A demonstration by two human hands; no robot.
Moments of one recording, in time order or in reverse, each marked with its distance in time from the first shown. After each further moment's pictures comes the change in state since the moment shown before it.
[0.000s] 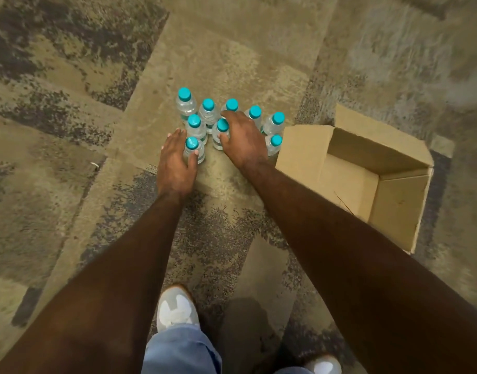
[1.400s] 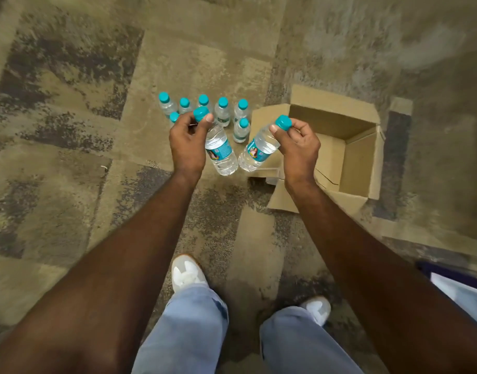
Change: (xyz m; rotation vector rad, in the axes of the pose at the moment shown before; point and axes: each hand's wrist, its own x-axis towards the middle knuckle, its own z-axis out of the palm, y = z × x) left_hand -0.061 0.160 -0.054 -0.717 -0.004 -0.012; right_hand -0.167 0.041 -0.148 1.233 0.515 0.526
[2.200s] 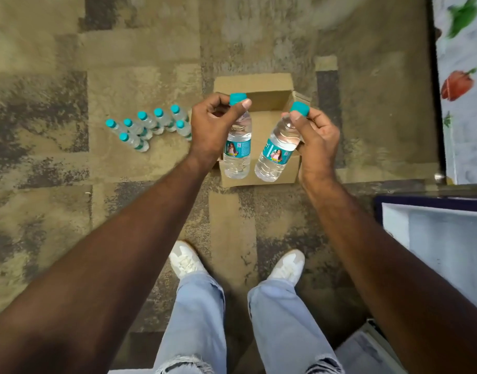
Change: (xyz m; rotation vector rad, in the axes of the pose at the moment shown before) left_hand -0.131 0.151 0.182 0.006 -0.457 0.031; right_hand -0.063 -0.123 -0.215 0.253 0.185 0.022
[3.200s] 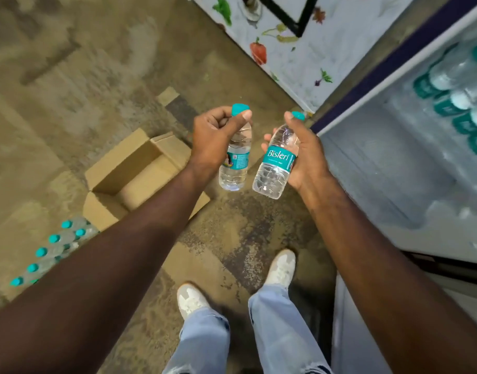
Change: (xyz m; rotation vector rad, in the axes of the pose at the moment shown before) left_hand -0.087 0.082 0.289 -0.004 -0.802 -0.101; right_hand -0.063 -0.123 -0.241 0.643 0.484 0.138
